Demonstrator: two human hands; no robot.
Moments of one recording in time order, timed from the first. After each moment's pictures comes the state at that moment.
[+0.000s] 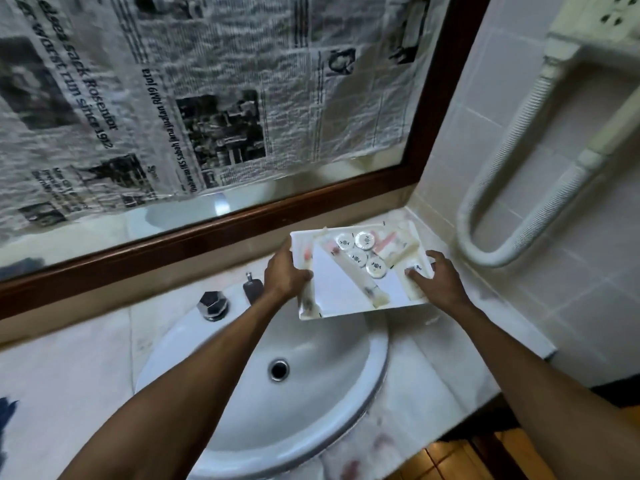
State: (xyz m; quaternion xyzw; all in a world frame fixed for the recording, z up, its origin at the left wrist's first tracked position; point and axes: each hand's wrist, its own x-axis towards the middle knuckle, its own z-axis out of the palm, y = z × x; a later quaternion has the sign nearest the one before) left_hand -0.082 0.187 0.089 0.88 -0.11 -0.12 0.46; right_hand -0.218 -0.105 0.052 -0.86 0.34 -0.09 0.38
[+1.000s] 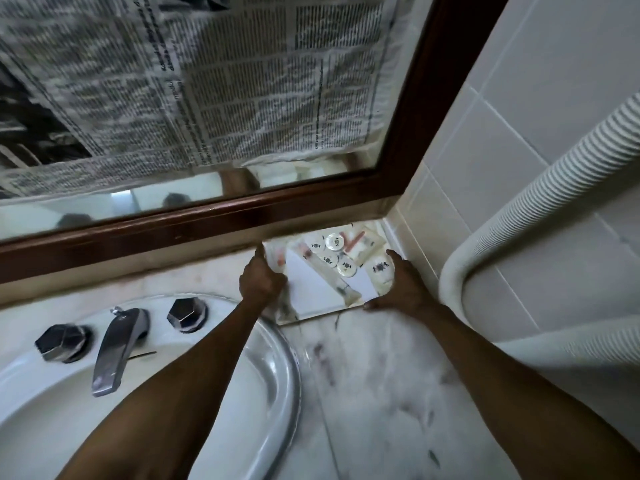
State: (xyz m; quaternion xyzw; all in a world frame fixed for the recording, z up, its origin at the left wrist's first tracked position) left_hand 0.031 -0.032 -0.034 0.92 0.07 -0.17 0.35; right_hand -0.064 -0.315 -0.034 -0.91 0.21 0.13 0.34
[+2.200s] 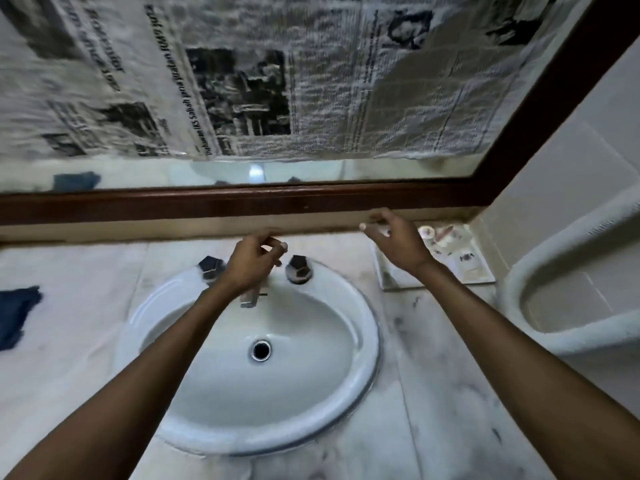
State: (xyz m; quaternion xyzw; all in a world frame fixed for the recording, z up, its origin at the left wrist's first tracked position) left_hand -0.053 0.196 0.081 0.87 -0.01 -0.09 0.48; right_hand -0.038 -0.100 0.089 -0.91 -0.02 -0.02 0.40
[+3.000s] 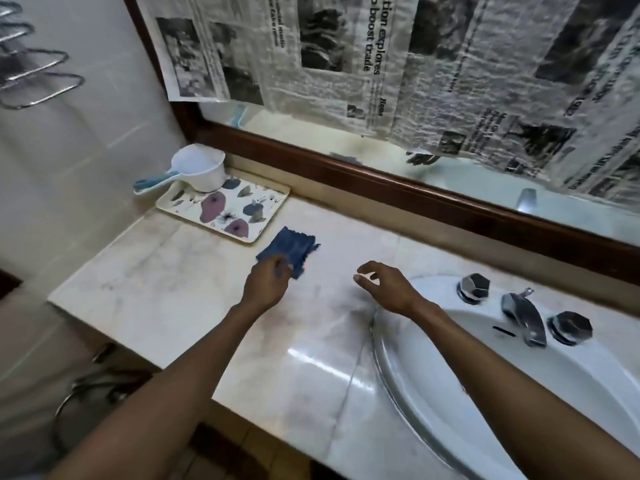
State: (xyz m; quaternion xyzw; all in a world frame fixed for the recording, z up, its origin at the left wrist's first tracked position) left_hand -0.228 0.697 0.027 0.88 0.25 0.06 0.40; right_hand -0.114 0.450 0.028 -0.89 -0.25 0.22 0.33
